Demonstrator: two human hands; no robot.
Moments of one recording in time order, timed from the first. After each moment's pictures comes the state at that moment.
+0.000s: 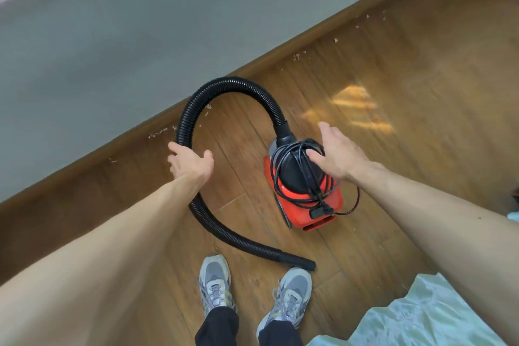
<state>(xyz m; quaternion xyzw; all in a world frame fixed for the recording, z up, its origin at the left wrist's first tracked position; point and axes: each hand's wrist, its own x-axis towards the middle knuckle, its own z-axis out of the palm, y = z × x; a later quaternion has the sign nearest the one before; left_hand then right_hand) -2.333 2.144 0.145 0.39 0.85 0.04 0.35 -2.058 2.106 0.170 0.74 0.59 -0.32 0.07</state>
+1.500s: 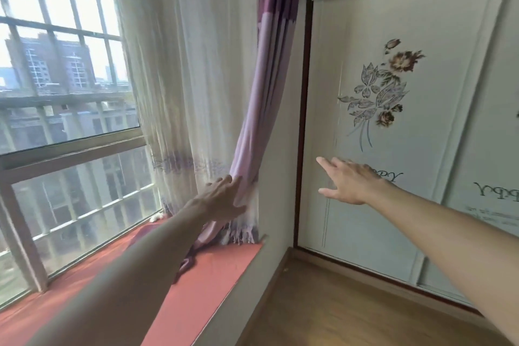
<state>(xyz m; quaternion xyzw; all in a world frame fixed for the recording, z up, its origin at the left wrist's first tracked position) -2.063 2.344 0.968 0.97 0.23 0.10 -0.02 -1.852 2.118 1.016 0.85 0.49 0.16 0.06</state>
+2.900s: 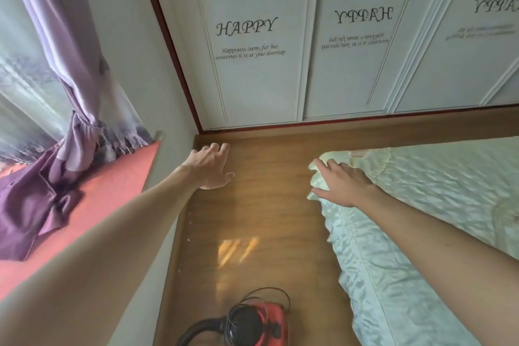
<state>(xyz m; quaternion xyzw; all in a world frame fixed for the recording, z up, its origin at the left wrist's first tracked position) -1.931 2.201 0.721 0.99 0.03 -0.11 -0.03 -1.879 1.894 0.690 0.96 0.25 -0.11 0.04</state>
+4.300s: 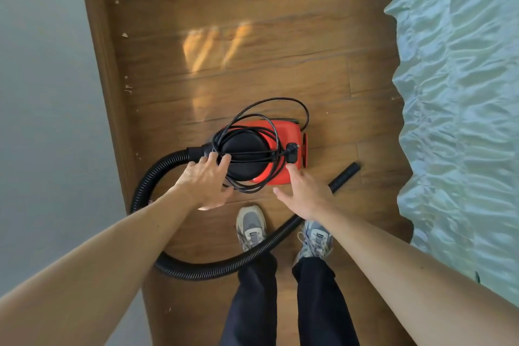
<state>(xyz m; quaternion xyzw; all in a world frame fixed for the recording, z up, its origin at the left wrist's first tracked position) -2.158 2.197 0.110 0.89 -0.05 -0.46 0.03 -2.142 1.963 0.094 0.86 0.11 -0.47 -0.14</state>
